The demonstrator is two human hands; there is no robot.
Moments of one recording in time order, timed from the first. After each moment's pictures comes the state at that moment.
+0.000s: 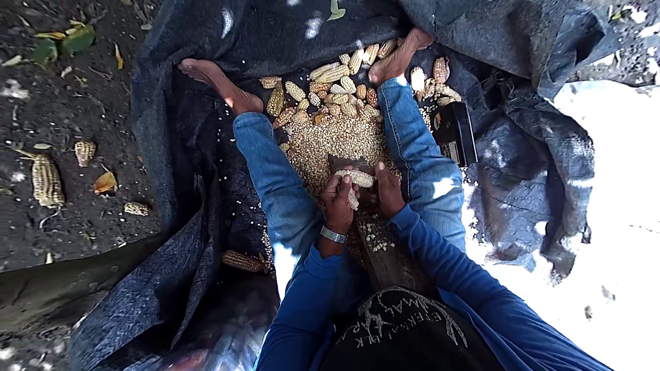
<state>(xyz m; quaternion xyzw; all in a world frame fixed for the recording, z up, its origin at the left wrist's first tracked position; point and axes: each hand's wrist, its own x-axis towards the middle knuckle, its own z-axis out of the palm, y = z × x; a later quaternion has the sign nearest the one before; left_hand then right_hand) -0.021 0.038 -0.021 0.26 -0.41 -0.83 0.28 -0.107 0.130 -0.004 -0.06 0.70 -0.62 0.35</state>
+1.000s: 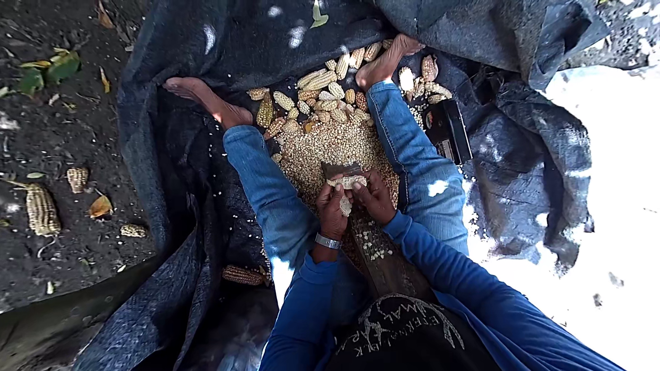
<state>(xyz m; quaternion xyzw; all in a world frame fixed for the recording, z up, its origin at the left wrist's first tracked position) -0.024 0.033 -0.033 0.27 -0.36 -0.85 0.25 -0.104 0.129 -0.017 -0.15 0.67 -0.66 0.31</state>
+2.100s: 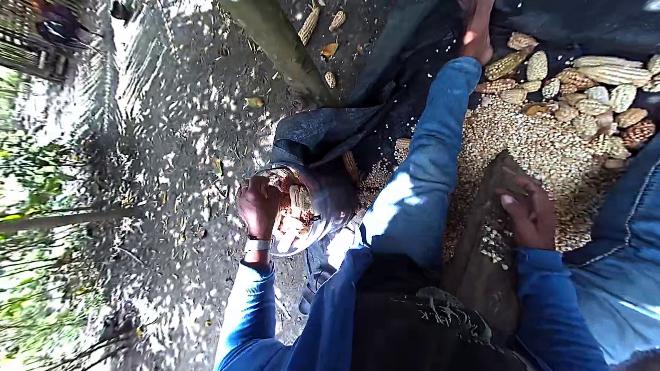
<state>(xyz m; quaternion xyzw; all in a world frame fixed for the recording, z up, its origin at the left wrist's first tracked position) 0.399 0.012 0.159 0.79 -0.60 -0.06 0.07 -0.105 0.138 -0.012 -0.43 0.65 -0.50 0.38</state>
